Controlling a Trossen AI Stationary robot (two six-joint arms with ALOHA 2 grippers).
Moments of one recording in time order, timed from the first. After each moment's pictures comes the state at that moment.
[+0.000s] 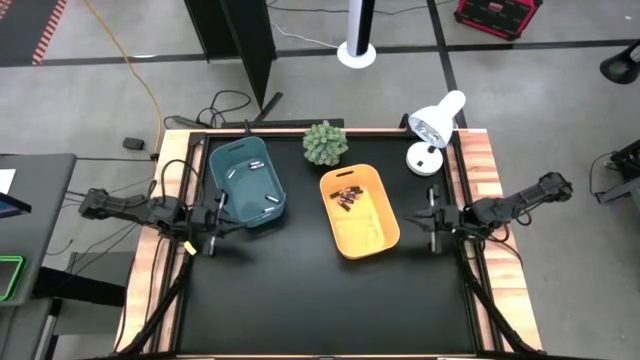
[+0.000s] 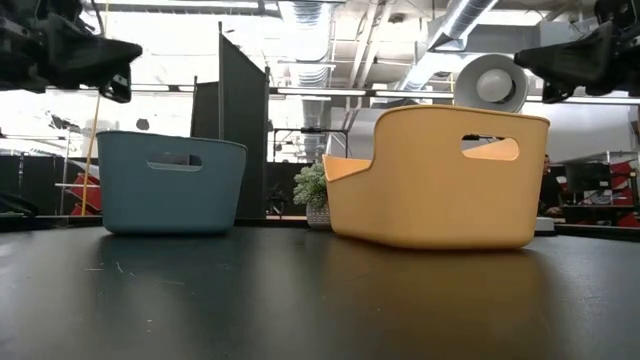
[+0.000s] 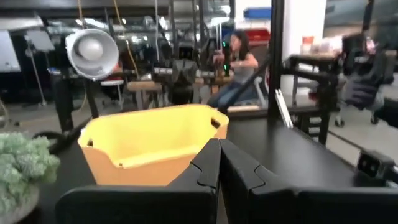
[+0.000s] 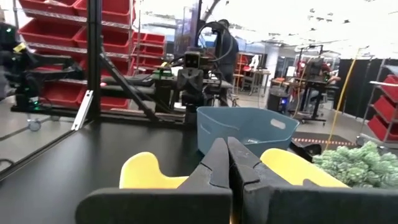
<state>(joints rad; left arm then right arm) -0.21 0.00 0.01 0.12 -0.14 0.08 0.38 0.14 0.01 0.27 0.44 -0.17</state>
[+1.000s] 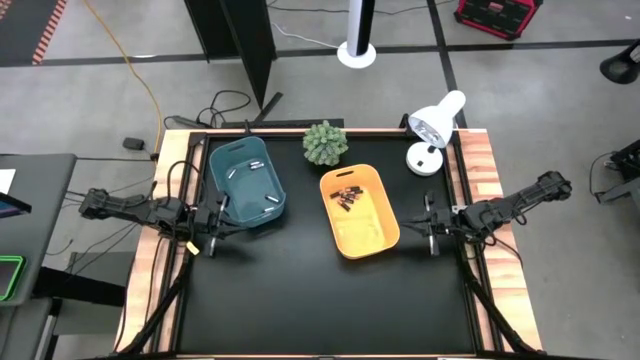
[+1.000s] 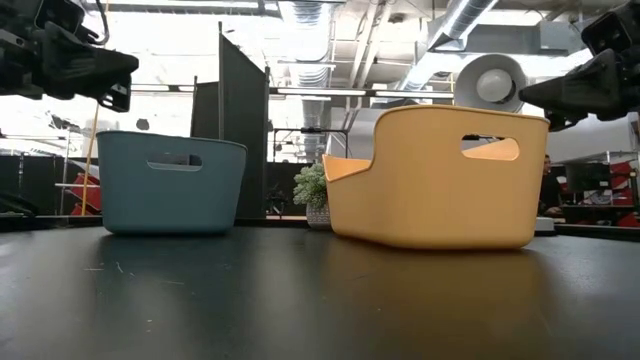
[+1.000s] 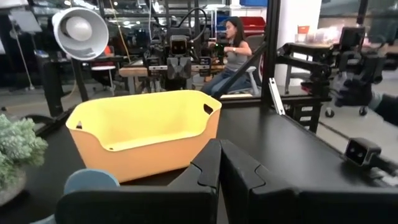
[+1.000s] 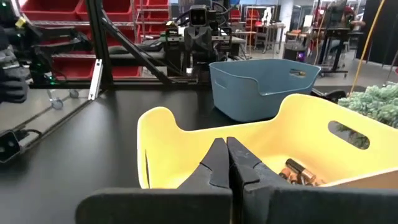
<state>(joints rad) -0.21 0.01 0.01 0.05 -0.12 0.05 0.40 0.14 0.01 0.08 0.44 0.02</state>
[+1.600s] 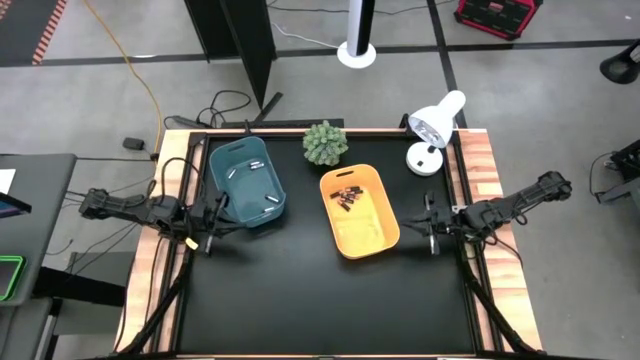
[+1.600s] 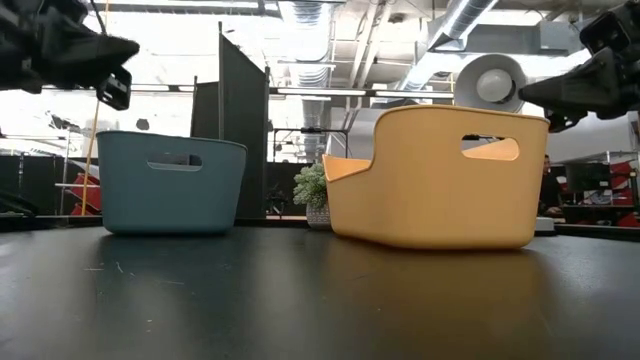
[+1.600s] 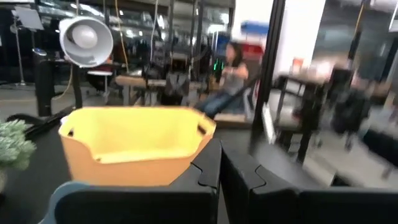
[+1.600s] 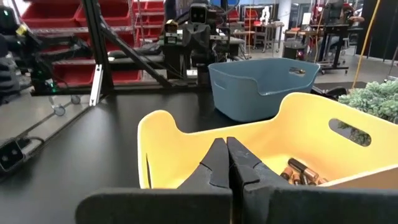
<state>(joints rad) -0.21 0.01 0.01 0.12 -0.12 -0.06 0.40 0.14 0.01 0.09 0.44 0.05</state>
